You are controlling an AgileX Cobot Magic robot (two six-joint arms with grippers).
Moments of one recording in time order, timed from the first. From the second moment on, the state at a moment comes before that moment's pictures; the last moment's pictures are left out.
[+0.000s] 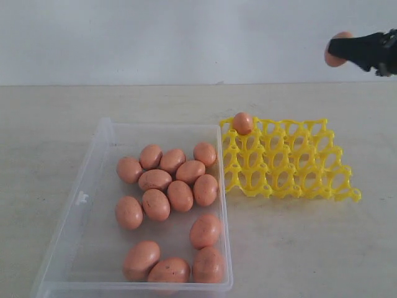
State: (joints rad) left arm -0.09 0.00 0.00 0.25 0.32 0.01; right arm -0.31 2.01 -1.25 1.74 1.20 -1.93
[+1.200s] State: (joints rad) left arm -0.09 0.00 0.00 0.25 0.32 0.01; right arm -0.04 2.19 -1.31 1.64 0.81 -2.12
